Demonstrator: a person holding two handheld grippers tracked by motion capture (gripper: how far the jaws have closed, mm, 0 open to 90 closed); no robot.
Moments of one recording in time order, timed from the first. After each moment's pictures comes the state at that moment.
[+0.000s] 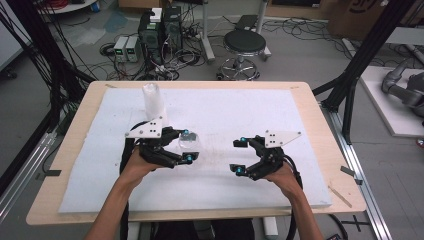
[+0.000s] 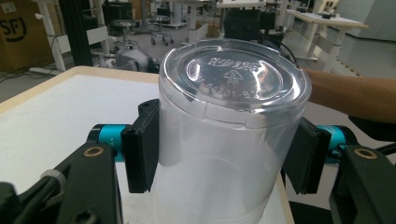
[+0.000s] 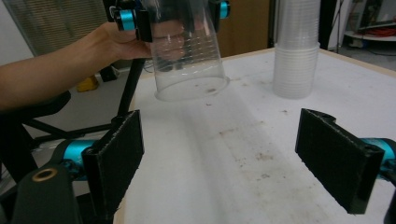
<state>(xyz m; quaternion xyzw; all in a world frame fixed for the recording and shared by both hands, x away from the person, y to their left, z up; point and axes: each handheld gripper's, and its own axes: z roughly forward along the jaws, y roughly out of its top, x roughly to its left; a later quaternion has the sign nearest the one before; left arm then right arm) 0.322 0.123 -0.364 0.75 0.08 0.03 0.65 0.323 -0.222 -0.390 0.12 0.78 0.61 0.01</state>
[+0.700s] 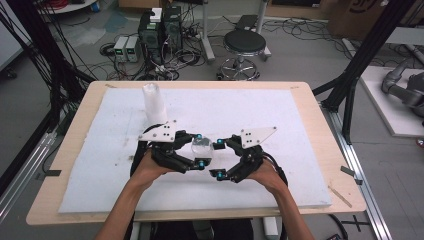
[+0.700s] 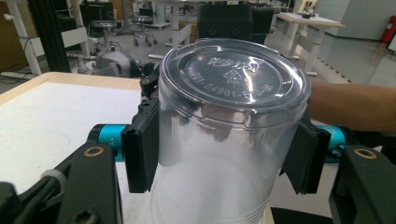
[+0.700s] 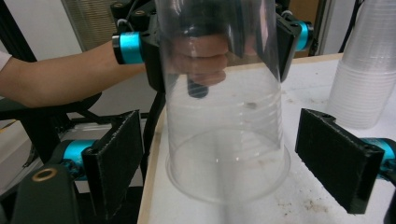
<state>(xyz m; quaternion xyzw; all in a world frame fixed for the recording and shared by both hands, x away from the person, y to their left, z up) 0.315 0.095 -0.362 0.75 0.06 0.00 0.66 0.324 -0.167 -0.380 0.04 0.79 0.61 -0.04</state>
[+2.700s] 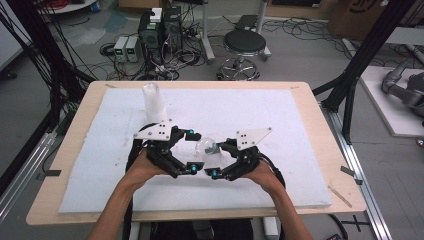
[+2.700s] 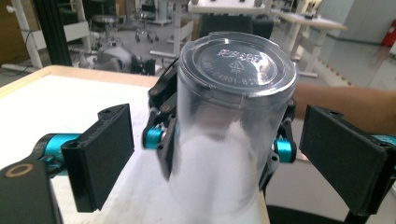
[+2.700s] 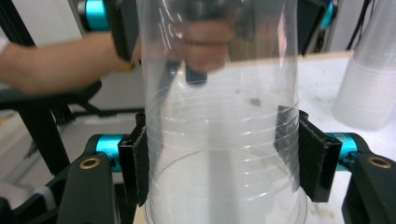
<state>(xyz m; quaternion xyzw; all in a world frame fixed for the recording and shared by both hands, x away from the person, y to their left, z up) 0.315 0.108 -0.355 0.76 0.07 0.00 0.64 0.324 -0.160 -0.382 0.03 0.81 0.59 -0.03</state>
